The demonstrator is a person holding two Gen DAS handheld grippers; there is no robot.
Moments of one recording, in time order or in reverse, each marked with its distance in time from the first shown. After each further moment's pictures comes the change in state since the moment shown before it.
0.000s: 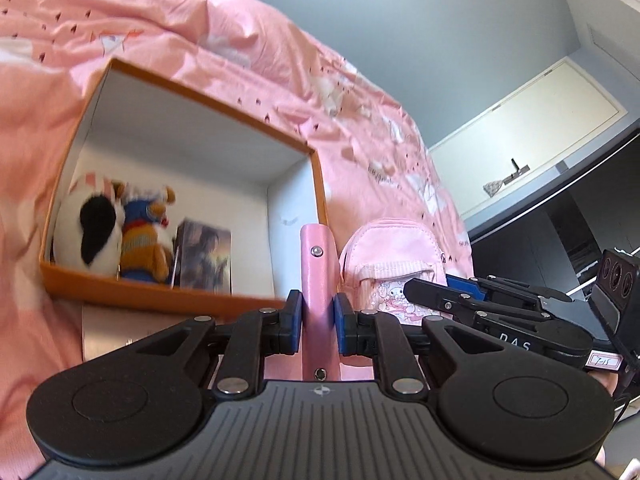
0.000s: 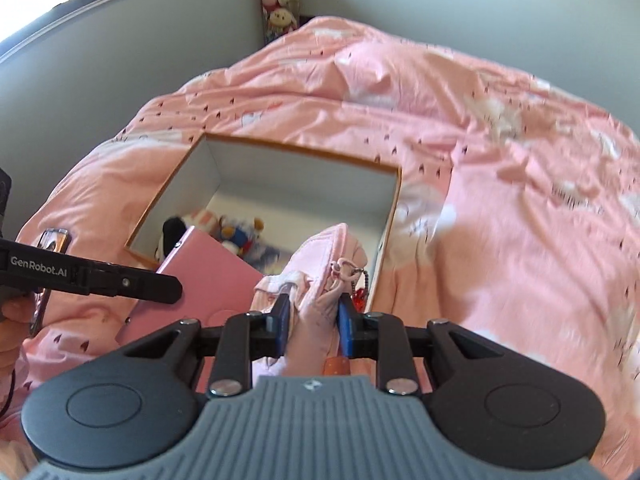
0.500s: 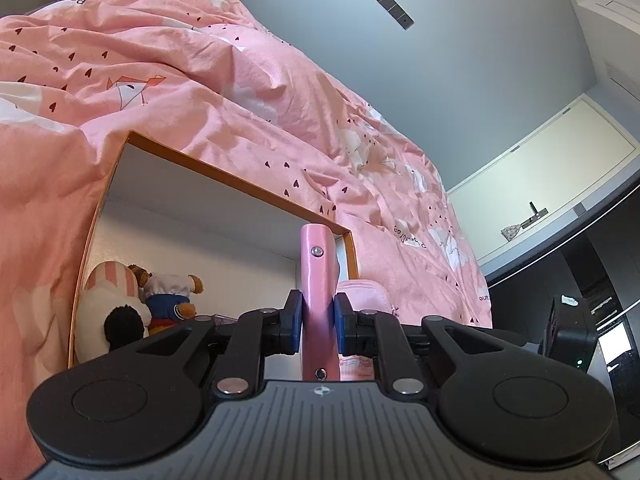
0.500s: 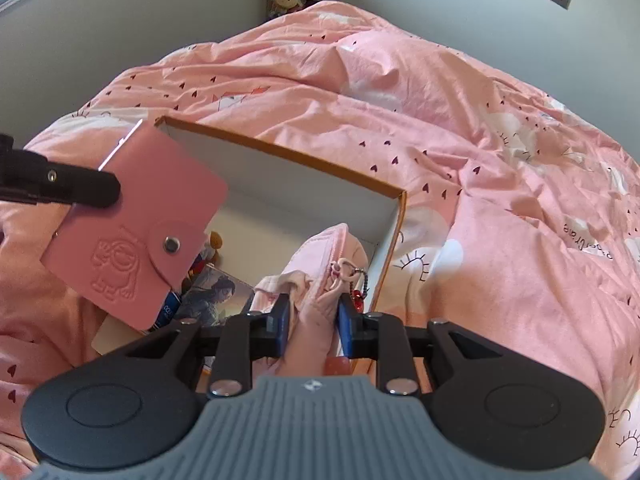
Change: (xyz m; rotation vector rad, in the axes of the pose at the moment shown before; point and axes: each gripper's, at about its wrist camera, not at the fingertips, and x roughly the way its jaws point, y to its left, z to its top) left arm 0.014 0.029 0.059 -0.041 -0.091 0.042; right arm 0.098 -0.006 0.037 -0.116 0.067 -0.041
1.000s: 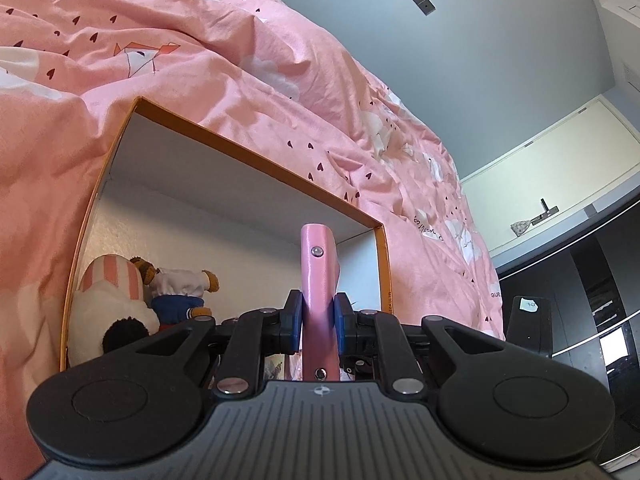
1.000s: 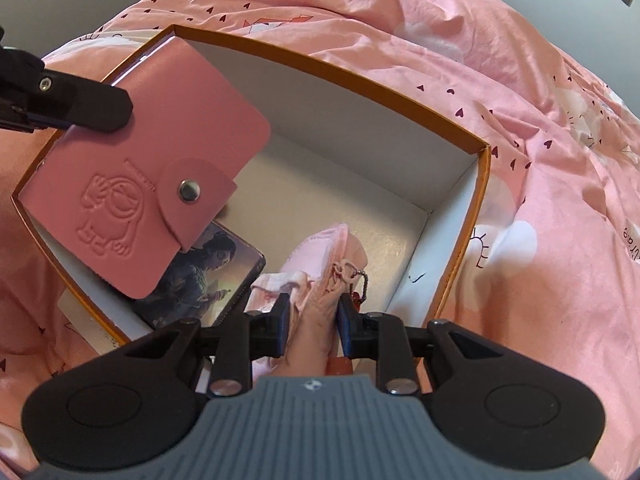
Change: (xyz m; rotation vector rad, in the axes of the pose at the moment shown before) left arm 0.035 0.029 0.008 -0.047 0.065 0.009; right arm 0.084 0.010 -0.005 -0.139 0.132 0.096
